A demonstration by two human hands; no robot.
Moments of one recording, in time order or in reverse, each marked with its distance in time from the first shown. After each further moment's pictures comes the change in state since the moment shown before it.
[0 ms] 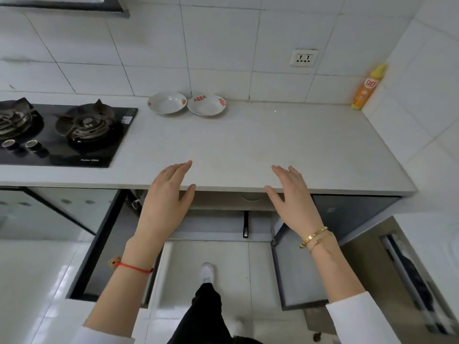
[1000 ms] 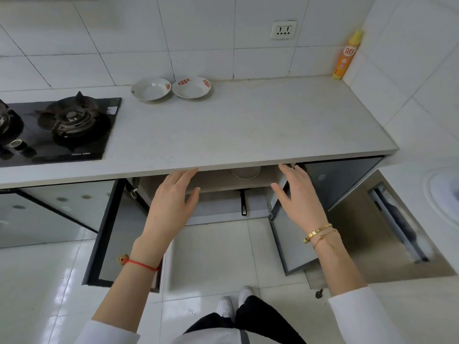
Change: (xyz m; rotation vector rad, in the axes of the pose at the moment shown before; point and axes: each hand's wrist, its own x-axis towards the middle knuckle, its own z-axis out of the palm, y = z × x) left_hand -0.055 -0.013 0.000 0.004 -0.131 0.081; right_hand -0.078 -0.002 0.019 -0.062 0.046 0.166
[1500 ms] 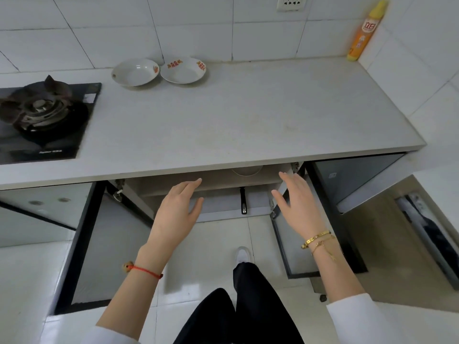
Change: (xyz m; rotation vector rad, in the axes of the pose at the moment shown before) left_hand 0.045 -0.056 0.102 -0.049 -0.131 -0.083; right_hand 0.059 0.060 0.078 -0.022 -0.071 0.058
